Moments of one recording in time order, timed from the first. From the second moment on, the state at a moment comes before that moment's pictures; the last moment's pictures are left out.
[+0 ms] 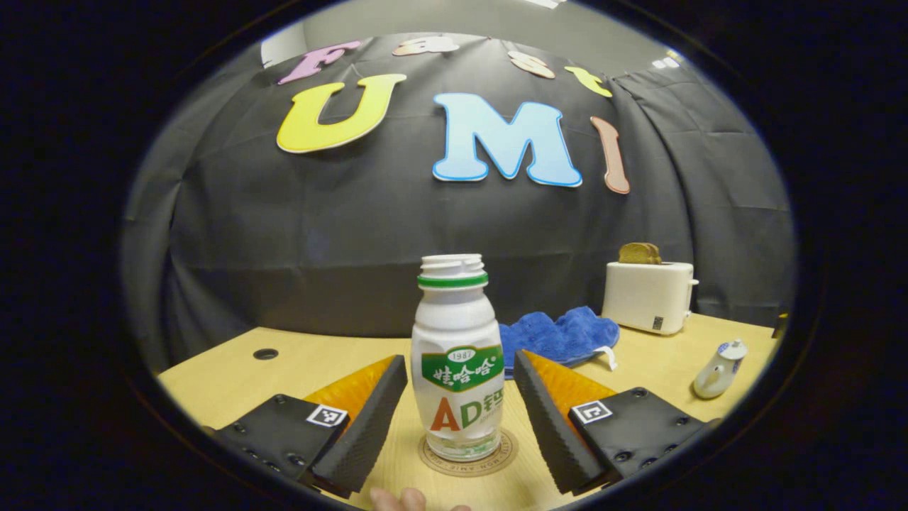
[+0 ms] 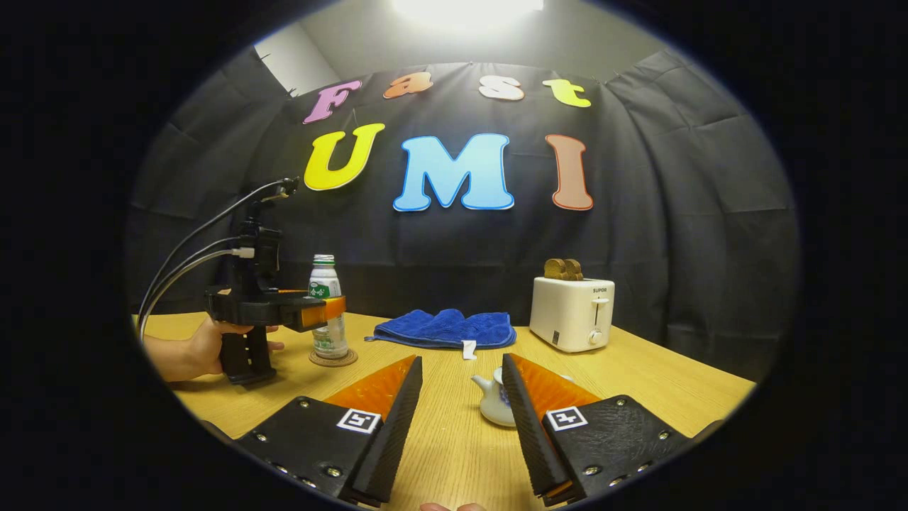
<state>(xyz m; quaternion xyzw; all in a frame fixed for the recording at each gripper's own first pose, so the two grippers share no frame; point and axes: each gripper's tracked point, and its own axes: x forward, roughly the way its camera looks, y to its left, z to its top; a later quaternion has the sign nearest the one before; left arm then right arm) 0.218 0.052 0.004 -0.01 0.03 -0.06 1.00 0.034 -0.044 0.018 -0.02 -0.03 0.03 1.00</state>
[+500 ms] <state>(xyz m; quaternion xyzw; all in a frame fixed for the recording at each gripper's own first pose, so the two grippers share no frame) 0.133 0.059 0.007 -0.05 0.03 -0.05 1.00 0.032 -0.038 0.020 -0.03 -0.03 0.03 1.00</state>
